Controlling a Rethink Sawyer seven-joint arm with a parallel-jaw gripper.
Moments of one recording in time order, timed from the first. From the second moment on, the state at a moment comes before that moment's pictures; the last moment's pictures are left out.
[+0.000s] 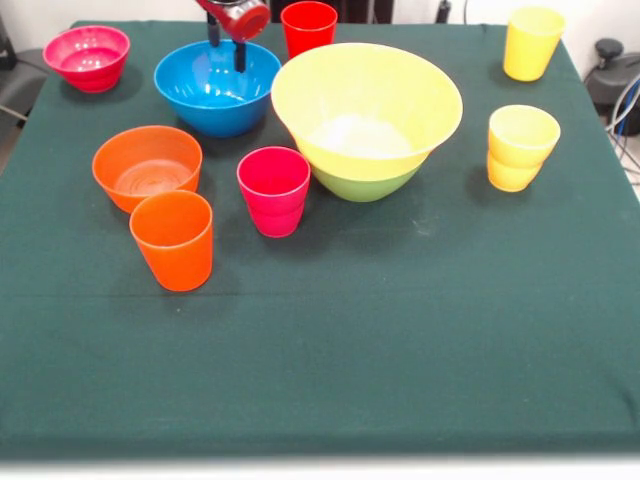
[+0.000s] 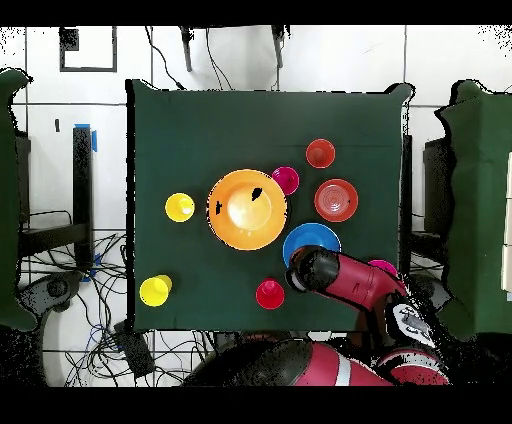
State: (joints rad) arm -0.42 -0.50 -0.17 1.86 -0.13 0.39 2.24
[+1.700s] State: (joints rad) arm -0.42 -0.50 -0.17 1.86 -0.12 0.39 2.24
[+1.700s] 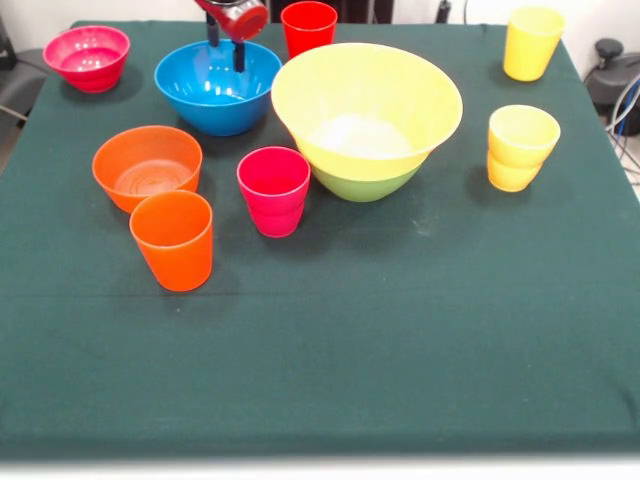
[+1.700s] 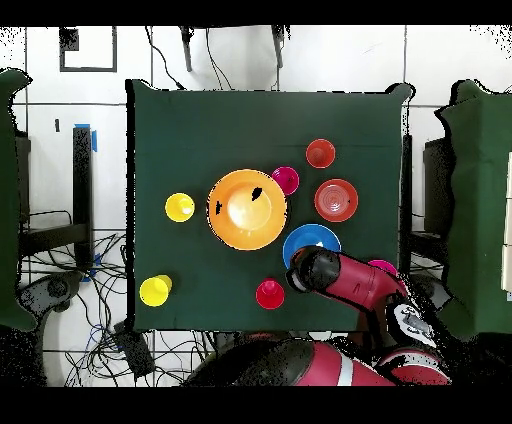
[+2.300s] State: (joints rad) arm -0.42 -0.50 -0.17 1.86 -0.12 0.39 2.24
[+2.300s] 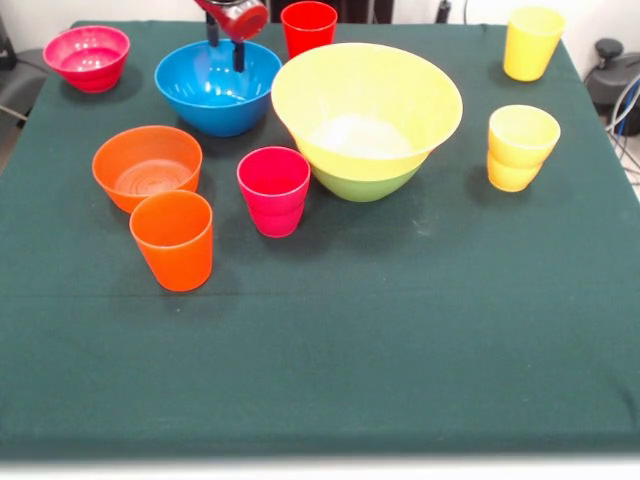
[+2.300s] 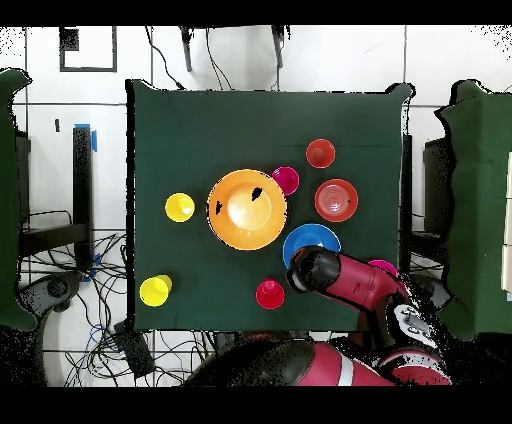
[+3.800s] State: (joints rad) arm -0.53 -0.61 -0.16 1.91 -0.13 0.38 2.24
